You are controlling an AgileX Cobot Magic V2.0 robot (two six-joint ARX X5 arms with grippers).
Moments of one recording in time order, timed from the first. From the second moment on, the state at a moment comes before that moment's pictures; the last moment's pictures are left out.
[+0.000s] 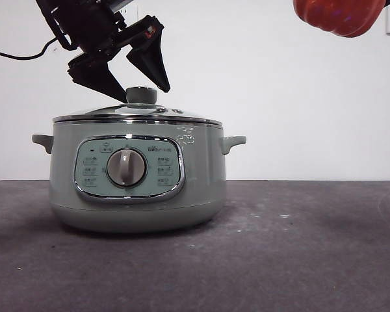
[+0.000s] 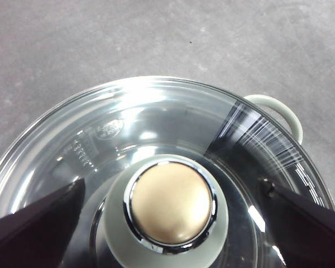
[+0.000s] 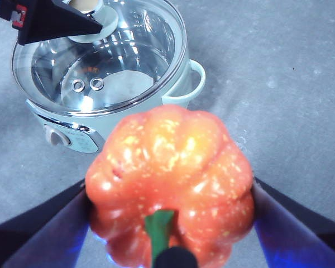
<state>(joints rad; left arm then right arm) -0.39 1.62 1.38 -0.46 0.24 0.12 0.53 0.97 1.10 -0.78 -0.05 0.00</state>
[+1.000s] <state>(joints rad) -0.40 1.62 1.38 -0.48 0.23 0.13 0.53 0.97 1.10 -0.78 -0.05 0.00</state>
